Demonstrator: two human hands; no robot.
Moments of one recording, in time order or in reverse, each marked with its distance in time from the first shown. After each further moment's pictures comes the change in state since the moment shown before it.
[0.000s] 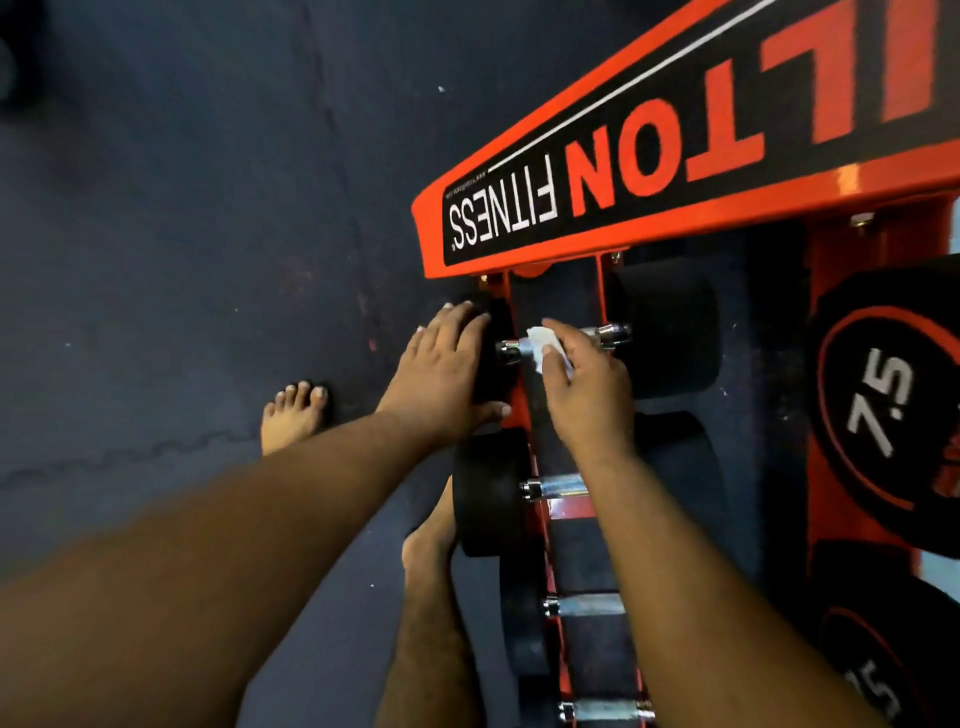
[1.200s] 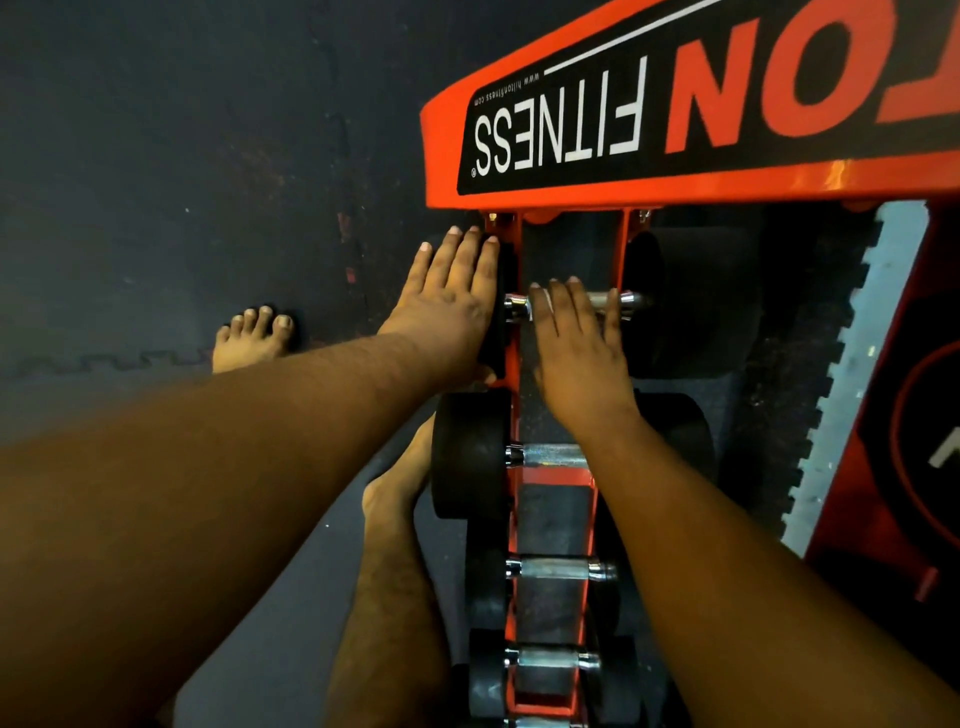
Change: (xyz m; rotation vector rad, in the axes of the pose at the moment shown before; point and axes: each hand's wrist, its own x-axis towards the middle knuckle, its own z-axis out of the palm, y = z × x) left_hand 0.030 -0.007 0.013 0.225 -0.188 -0.033; right_hand 0.021 0.040 0.024 -0.986 -0.377 -0.414
